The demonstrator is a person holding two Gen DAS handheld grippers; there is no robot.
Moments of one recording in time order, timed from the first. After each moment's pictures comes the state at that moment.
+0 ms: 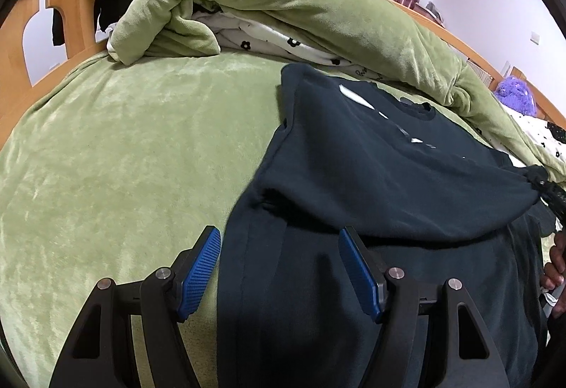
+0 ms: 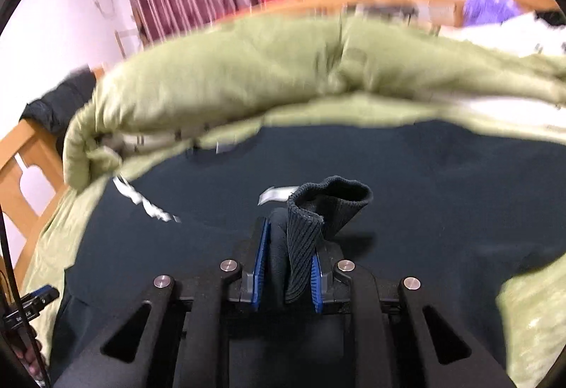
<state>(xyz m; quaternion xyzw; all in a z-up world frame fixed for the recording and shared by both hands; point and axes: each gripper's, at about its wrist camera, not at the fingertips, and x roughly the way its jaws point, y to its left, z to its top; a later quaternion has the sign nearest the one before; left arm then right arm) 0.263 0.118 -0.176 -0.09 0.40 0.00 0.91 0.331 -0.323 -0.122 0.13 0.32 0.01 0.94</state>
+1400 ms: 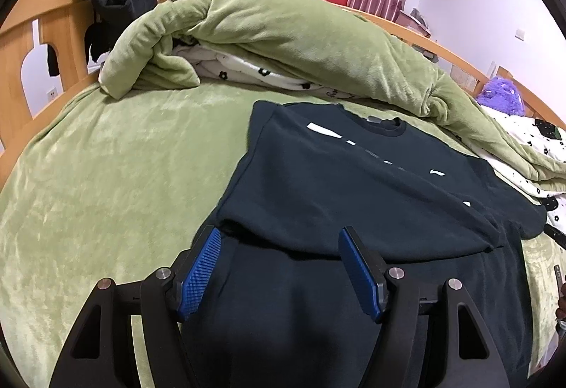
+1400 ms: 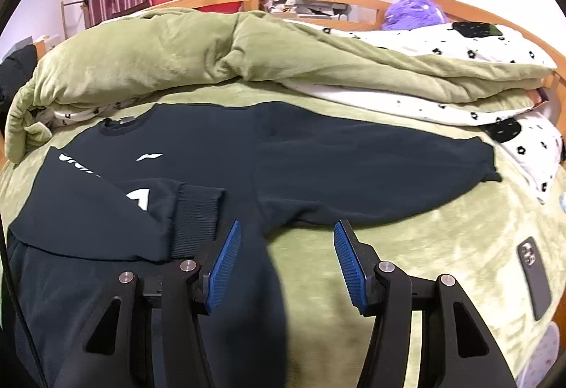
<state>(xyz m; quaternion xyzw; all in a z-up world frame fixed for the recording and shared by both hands) 0.249 0.072 -0.119 -0.07 0.37 -0.01 0.93 0.248 -0.431 -0.093 0.04 0.41 -0.13 0.90</state>
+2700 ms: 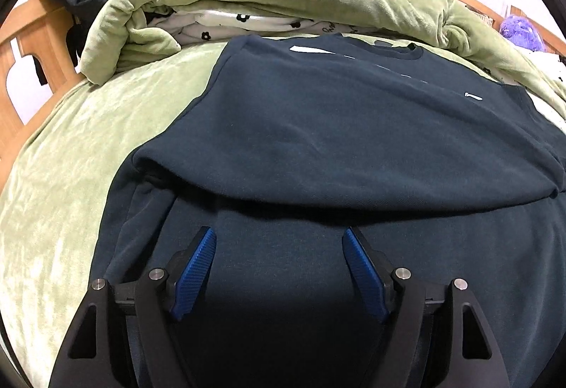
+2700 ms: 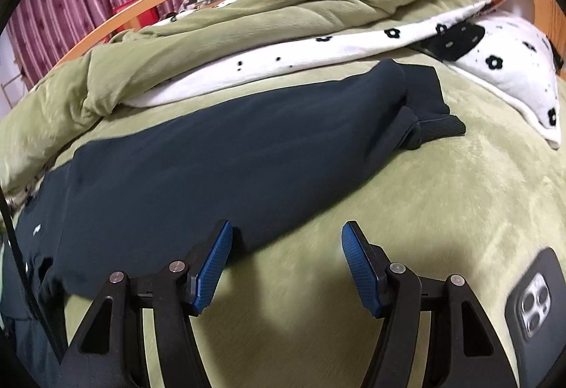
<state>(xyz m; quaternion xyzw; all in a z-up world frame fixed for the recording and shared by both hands) 0.277 0.013 -0.208 0.02 0.43 0.03 0.90 0.277 -0.704 -0.184 0.19 0.41 -0.19 0.87</state>
